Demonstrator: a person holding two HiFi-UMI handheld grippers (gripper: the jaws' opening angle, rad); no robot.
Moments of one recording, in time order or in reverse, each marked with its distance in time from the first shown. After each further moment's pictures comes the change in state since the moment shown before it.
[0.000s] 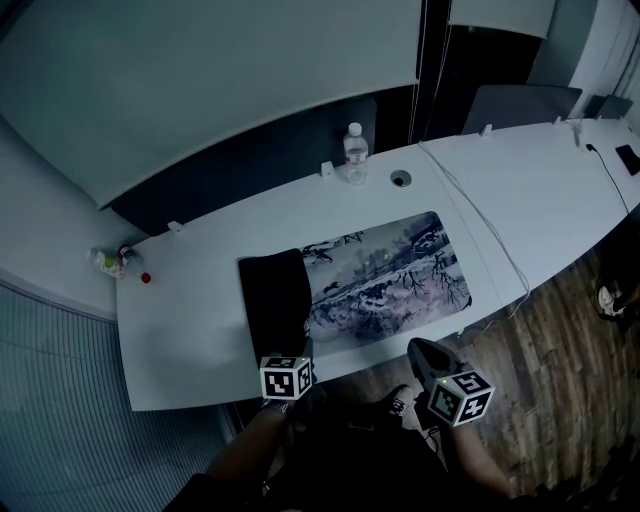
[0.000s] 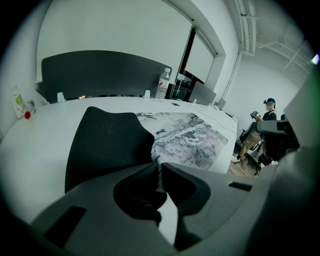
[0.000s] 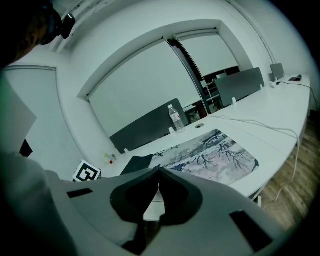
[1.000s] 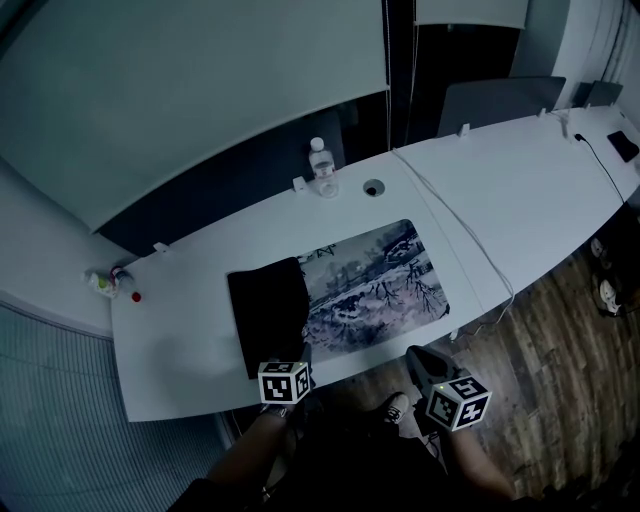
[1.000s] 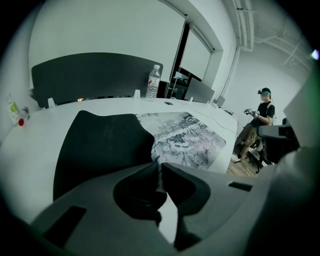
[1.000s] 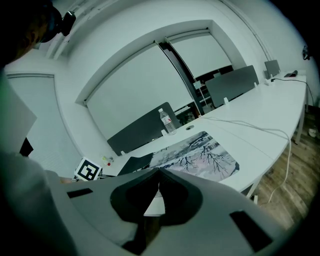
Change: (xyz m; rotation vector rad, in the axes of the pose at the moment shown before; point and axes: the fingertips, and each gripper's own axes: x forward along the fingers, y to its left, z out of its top) left arm 0.029 -0.056 0.019 0.026 0.007 0.011; right arm -0.033 -0.065 0.008 0.008 -0.015 -0.013
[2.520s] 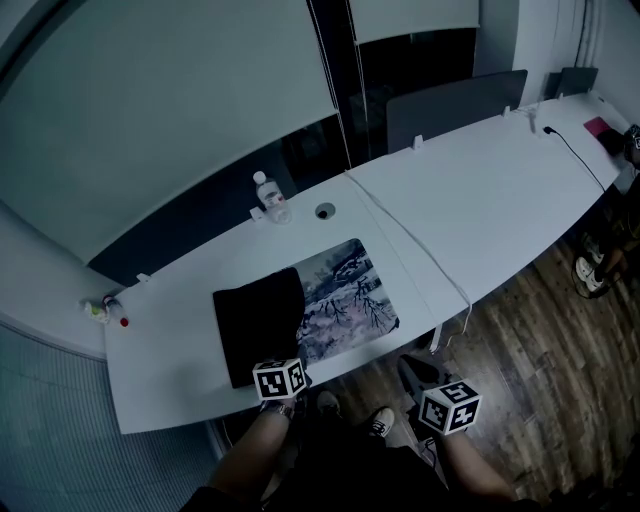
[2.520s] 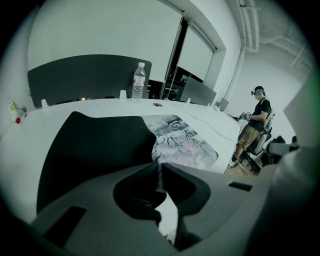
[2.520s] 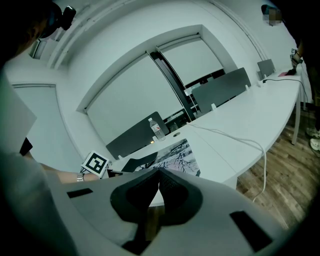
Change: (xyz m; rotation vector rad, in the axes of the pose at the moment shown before) left arm 0.042 -0.106 0.035 -0.063 -0.013 0.028; right arm -0.075 -0.091 0.019 0.018 -0.032 0.014
